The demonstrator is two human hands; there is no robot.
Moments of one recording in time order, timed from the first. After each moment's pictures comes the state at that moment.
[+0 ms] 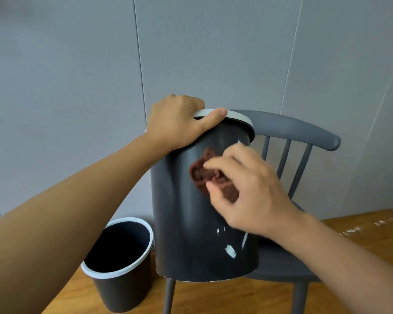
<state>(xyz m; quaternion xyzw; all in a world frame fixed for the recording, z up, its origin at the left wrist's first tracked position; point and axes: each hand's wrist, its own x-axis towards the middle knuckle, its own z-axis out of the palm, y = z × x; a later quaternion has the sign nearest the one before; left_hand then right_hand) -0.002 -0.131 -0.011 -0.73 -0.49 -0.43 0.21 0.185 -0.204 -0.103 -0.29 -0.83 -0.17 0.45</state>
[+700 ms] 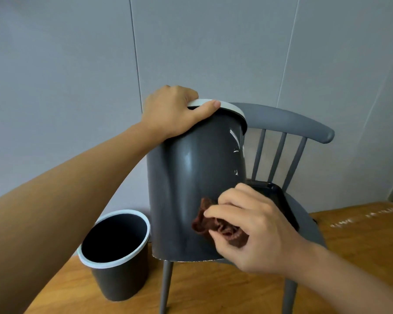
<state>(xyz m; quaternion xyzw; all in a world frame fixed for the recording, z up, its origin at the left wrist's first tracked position) -0.008 -0.117 -0.011 -0.73 -0.51 -0.41 0.21 0.209 -0.239 -0.147 -0.24 -0.89 -0.11 0.37</state>
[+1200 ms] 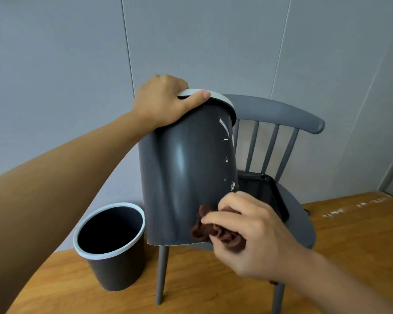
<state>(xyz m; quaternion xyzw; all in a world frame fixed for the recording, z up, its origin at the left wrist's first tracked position) -0.010 -0.114 -0.009 -0.74 -0.51 -0.40 0.19 0.222 -0.258 -0.170 -0.26 -0.88 -0.06 0.39</state>
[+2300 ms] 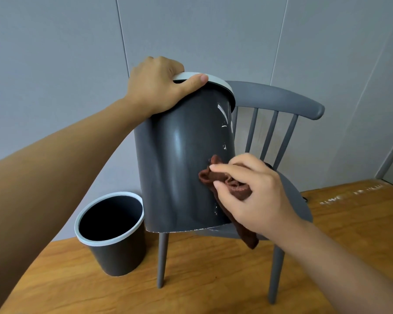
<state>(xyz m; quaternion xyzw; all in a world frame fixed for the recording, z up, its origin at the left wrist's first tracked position) -0.006 -0.126 -0.009 -0.73 -0.52 -0.41 0.18 0.224 -0.238 -0.162 -0.33 -0.80 -0.02 0.50</state>
